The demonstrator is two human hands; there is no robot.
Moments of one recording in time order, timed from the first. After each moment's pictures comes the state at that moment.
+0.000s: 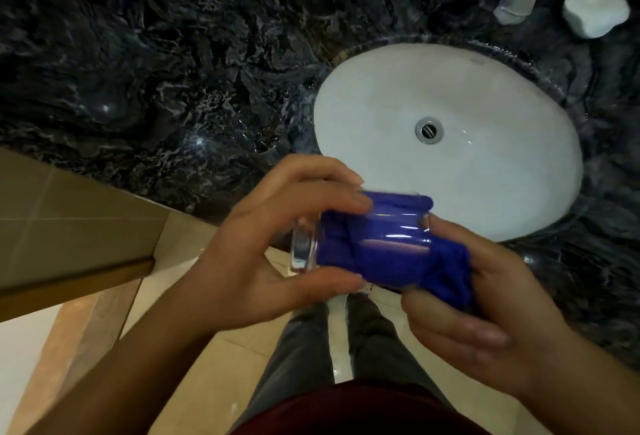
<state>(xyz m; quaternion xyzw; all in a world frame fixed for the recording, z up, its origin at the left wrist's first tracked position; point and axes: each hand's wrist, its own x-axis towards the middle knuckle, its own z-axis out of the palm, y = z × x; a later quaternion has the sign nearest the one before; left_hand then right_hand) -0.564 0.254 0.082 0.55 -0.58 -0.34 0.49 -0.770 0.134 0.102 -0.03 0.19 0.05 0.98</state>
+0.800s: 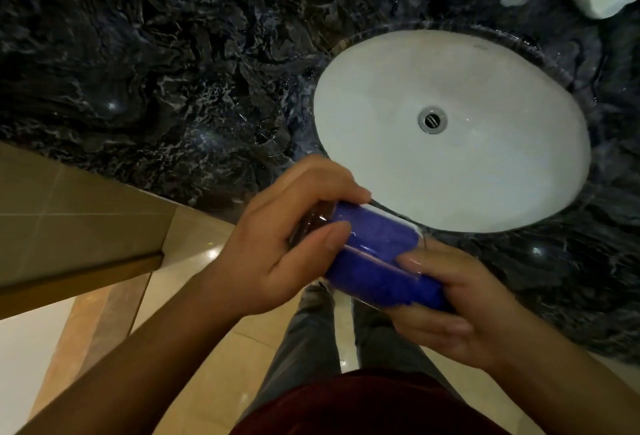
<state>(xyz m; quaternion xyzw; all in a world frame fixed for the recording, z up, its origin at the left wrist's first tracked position) -0.582 0.249 0.077 0.60 -0.56 -0.33 0.46 -0.784 0.146 0.069 -0.11 0.21 0.07 0.97</state>
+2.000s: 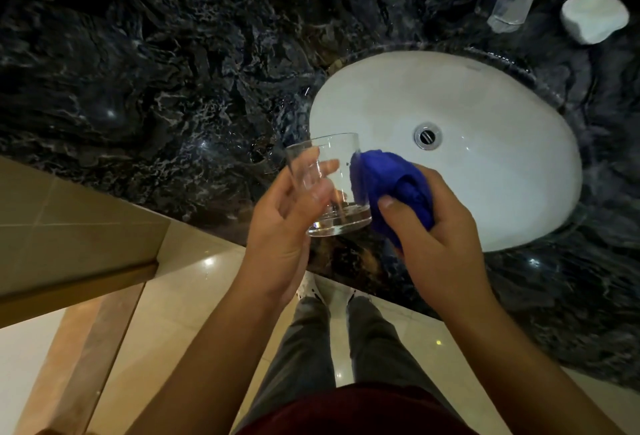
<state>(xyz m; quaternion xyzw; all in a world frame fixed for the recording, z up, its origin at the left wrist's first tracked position) -0.603 0.221 0.045 0.60 -0.05 -0.49 0.63 -0.746 0.124 0.053 -0.66 0.43 -0.21 0.59</state>
